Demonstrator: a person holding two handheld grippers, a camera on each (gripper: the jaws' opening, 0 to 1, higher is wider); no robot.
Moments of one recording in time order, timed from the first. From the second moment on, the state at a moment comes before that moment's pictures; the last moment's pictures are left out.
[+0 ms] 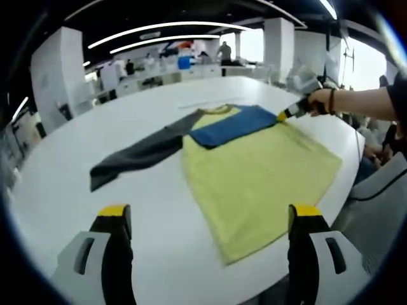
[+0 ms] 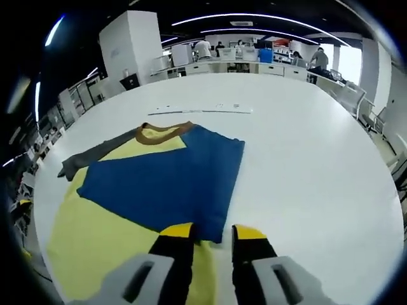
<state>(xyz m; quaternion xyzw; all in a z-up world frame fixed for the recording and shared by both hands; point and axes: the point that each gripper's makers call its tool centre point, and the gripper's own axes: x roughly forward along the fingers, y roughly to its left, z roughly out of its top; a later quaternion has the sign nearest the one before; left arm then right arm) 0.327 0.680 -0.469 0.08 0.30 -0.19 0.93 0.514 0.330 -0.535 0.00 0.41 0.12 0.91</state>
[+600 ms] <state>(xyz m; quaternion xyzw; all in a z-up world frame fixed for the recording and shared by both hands) 0.328 0.680 -0.466 0.09 0.30 -0.19 0.93 0.508 0.331 -0.539 0.00 0.42 0.12 0.90</state>
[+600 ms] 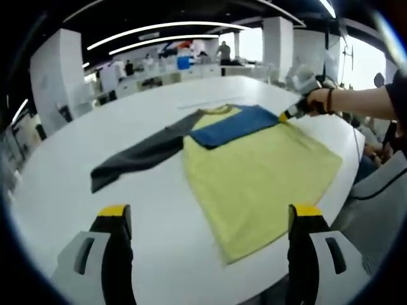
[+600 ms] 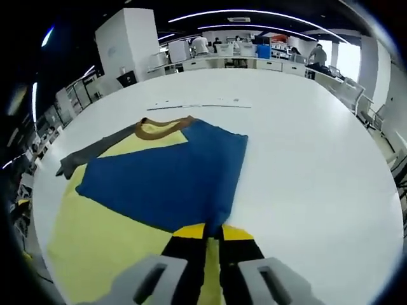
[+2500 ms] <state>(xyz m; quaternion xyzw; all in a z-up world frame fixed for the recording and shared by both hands) 0.331 0.683 -0.468 0.08 0.31 -0.19 0.93 0.508 0.258 -0.532 -0.03 0.44 0.10 0.89</state>
